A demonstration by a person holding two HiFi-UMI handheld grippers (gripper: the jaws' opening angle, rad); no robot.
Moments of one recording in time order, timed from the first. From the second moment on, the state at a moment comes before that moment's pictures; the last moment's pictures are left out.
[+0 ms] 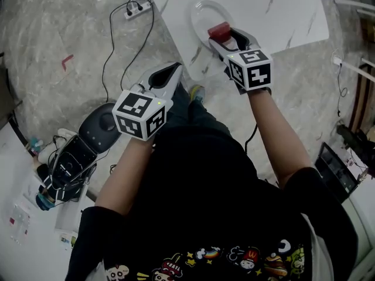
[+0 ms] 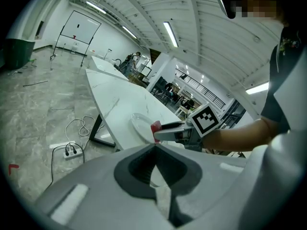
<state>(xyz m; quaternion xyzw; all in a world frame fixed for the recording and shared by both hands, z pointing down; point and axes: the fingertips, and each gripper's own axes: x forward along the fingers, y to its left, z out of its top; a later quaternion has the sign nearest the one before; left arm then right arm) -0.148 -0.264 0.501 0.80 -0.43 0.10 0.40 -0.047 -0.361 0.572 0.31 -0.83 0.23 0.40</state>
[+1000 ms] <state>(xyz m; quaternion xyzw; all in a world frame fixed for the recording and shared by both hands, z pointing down) -0.155 -0.278 0.507 0.80 -0.43 0.09 0.41 -0.062 -0.387 0.589 0.30 -0.82 0.23 0.43</state>
